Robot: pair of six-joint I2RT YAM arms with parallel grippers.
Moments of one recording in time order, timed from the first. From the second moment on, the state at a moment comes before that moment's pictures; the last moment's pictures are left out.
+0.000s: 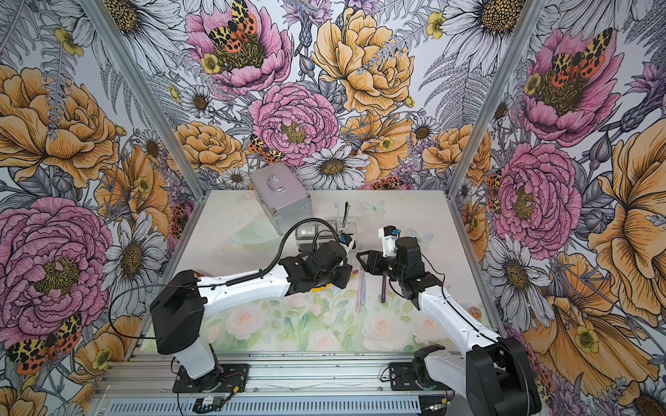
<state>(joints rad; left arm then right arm) -1.03 1.73 1.25 -0.34 -0.16 -0.42 0.26 1.13 0.59 -0.01 -0.48 0.49</state>
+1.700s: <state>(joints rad) -1.06 1.65 1.23 -0.26 -0.17 -0.39 0.27 1.12 0.63 -0.03 -0.43 0.51</state>
